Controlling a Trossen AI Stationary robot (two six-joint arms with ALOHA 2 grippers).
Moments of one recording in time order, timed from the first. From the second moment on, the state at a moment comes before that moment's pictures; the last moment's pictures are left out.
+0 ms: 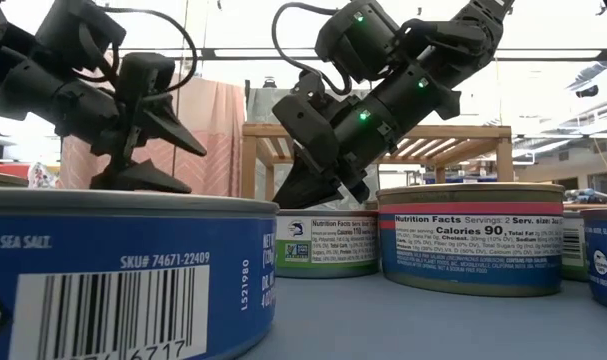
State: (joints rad) left arm -0.14 1.15 0.20 0.51 -0.25 -1.17; right arm 0.11 2.01 1.04 0.22 0.23 0.50
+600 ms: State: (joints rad) left arm -0.04 1.33 0.20 0.67 -0.06 -1.29; right arm 0.11 2.01 1.04 0.21 0.25 0.49
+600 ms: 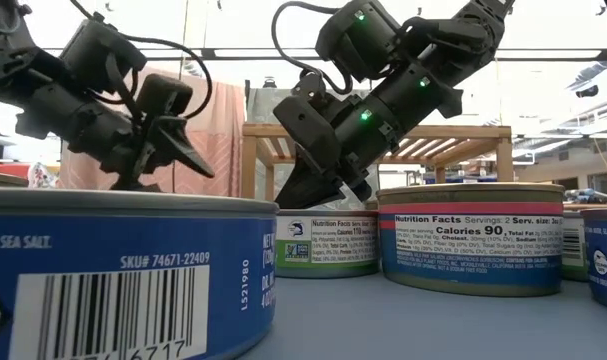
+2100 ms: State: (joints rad) left arm -0.04 1.53 0.28 0.71 -0.03 -1.21; right arm 0.11 2.01 1.04 0.23 0.24 0.47
